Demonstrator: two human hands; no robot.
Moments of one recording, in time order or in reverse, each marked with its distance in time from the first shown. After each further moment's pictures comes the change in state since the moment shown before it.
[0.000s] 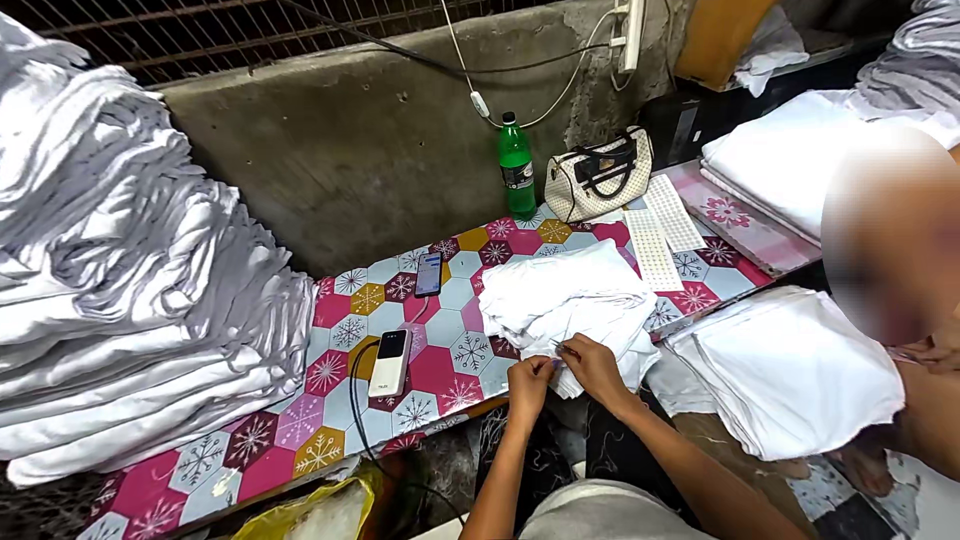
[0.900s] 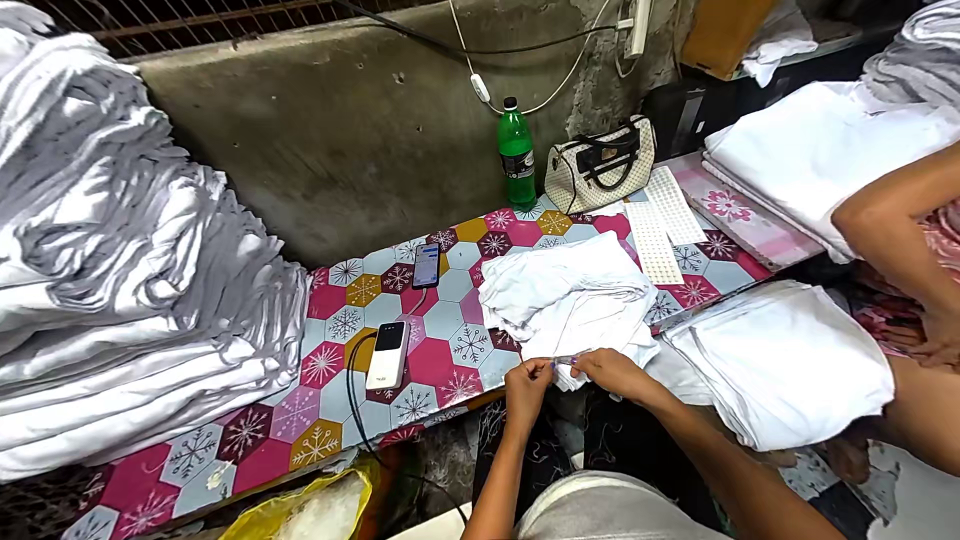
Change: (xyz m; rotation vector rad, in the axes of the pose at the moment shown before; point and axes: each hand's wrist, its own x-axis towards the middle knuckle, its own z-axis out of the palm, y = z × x) left_hand -0.015 -0.019 0.001 -0.218 0.015 -0.075; right_hand 0.005 -0.003 -0.045 0.031 -0.686 0.336
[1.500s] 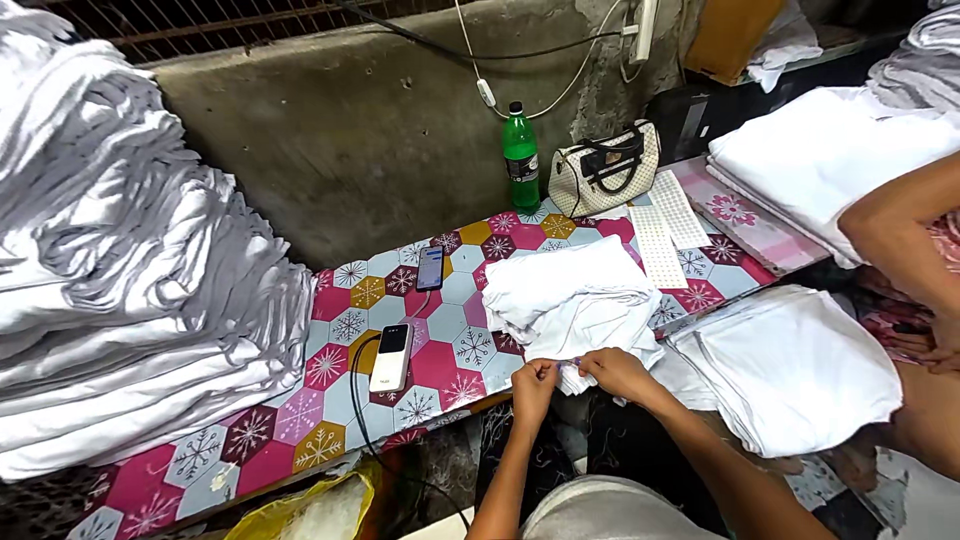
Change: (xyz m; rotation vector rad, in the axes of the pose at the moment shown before) left_hand 0.007 -0.003 0.005 0.168 0.014 0.069; right_hand 0.000 -0.009 -0.004 -0.131 0.047 0.095
